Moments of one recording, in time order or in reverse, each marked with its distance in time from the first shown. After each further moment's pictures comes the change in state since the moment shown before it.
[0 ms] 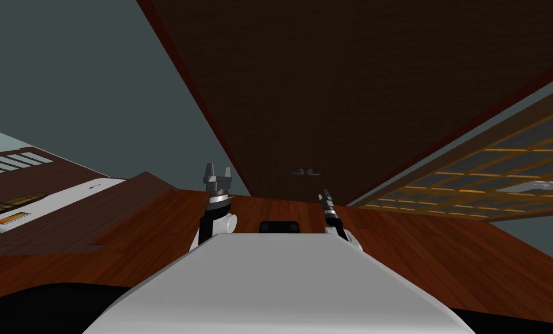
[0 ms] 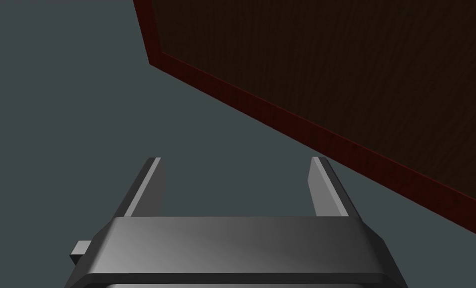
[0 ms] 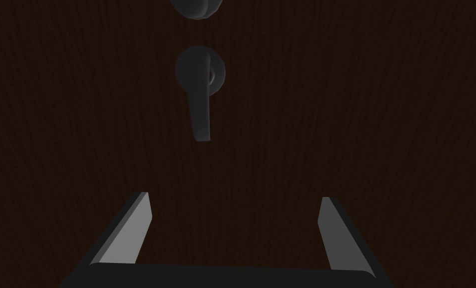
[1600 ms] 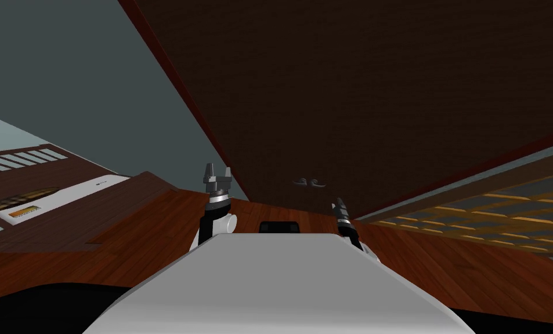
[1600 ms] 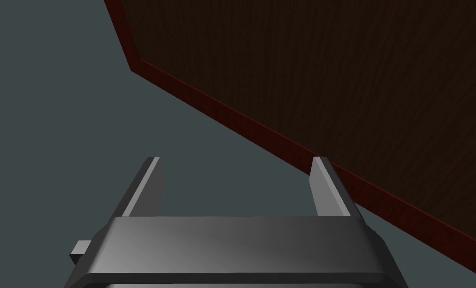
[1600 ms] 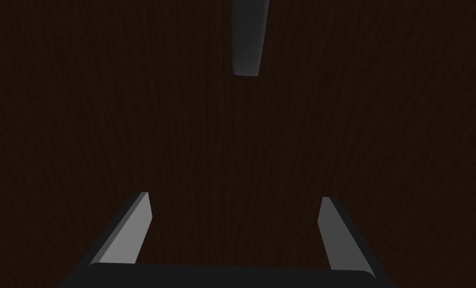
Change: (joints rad) arm -0.007 -0.072 -0.101 0.223 -0.065 -0.024 0.010
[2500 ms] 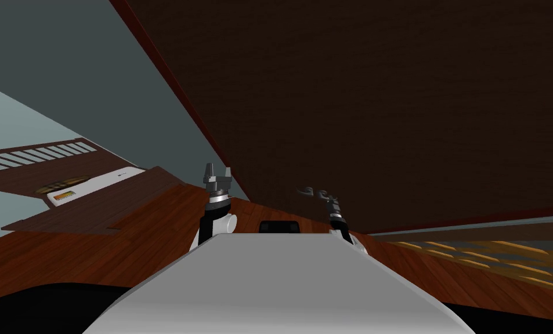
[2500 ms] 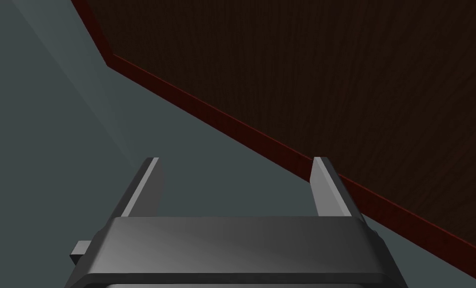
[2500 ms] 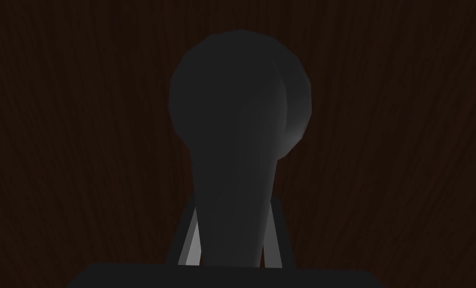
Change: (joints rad) arm -0.056 0.052 0.021 -0.014 0.007 0.005 0.019
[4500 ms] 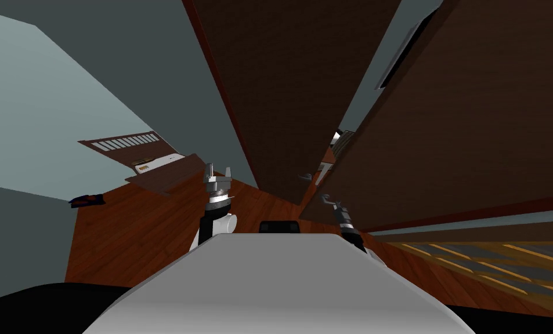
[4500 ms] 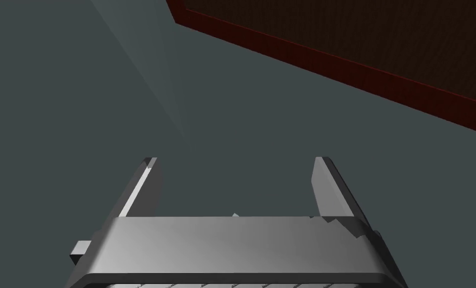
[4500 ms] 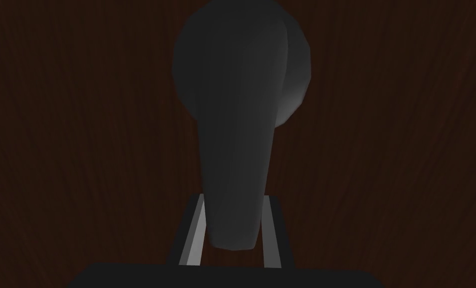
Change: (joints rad) arm 0.115 -0.100 0.054 0.003 0.029 -0.128 -0.115
